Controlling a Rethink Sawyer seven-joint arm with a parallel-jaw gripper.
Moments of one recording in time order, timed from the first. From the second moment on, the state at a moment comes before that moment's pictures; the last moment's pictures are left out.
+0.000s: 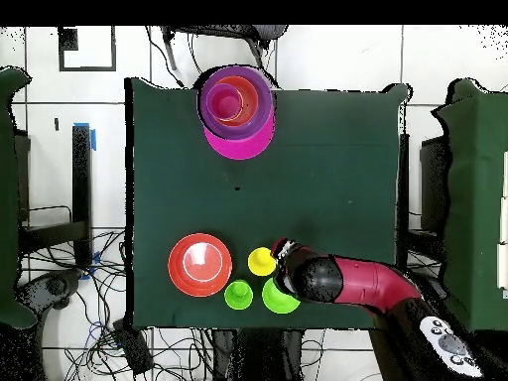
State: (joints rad) arm -0.72 -0.74 0.28 2.04 -0.39 0.35 2.25
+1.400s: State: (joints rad) arm -0.74 -0.72 0.22 2.15 -0.54 0.24 2.25
